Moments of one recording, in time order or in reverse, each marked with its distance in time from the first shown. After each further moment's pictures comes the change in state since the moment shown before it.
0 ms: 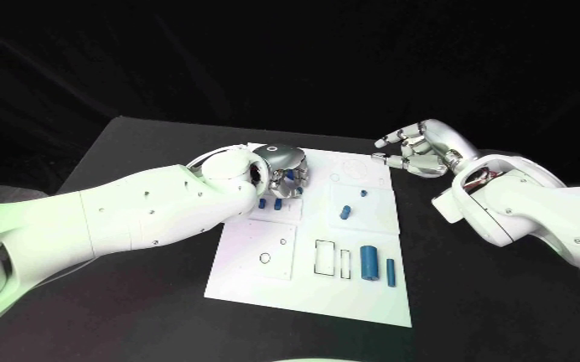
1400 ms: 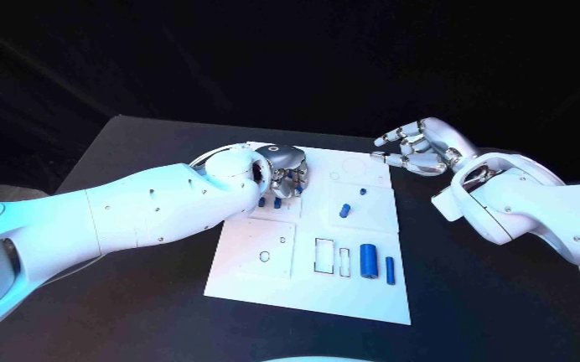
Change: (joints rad) left arm -0.006 0.022 0.004 -0.028 0.007 0.035 -0.007; left_hand 0.000 0.048 0.055 -0.039 -0.005 0.080 0.001 -0.002 -0.021 0.114 -0.025 -0.026 -0.006 0.005 -0.020 -0.005 -0.043 -0.015 0.025 -0.018 0.037 0.000; right arm 0.000 0.000 0.000 0.002 0.000 0.000 0.000; right_hand 0.000 0.000 0.000 0.000 0.000 0.000 0.000 0.000 0.000 0.000 0.000 0.000 0.002 0.000 0.000 0.000 0.001 0.000 0.000 0.000 0.000 0.000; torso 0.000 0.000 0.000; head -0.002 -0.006
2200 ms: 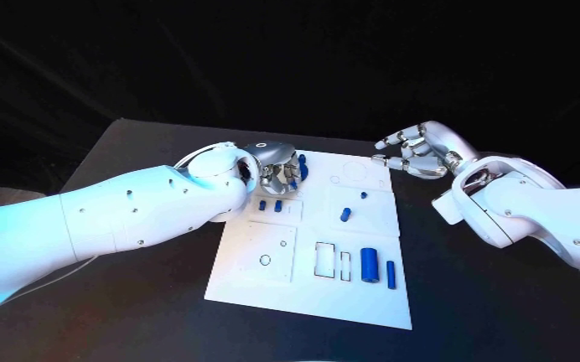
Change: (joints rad) left arm -0.003 -0.083 0.036 0.074 0.051 -0.052 0.005; left_hand 0.002 0.002 0.007 -0.018 0.000 0.008 0.008 -0.002 -0.010 0.016 0.005 -0.023 -0.005 0.000 0.000 0.000 -0.021 0.000 0.003 -0.004 0.023 0.000; right arm 0.000 0.003 0.000 -0.008 0.000 0.000 0.000; right_hand 0.000 0.000 0.000 0.000 0.000 0.000 0.000 0.000 0.001 0.000 0.000 0.000 0.001 0.000 0.000 0.000 0.000 0.000 0.000 0.000 0.000 0.000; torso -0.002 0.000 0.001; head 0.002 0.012
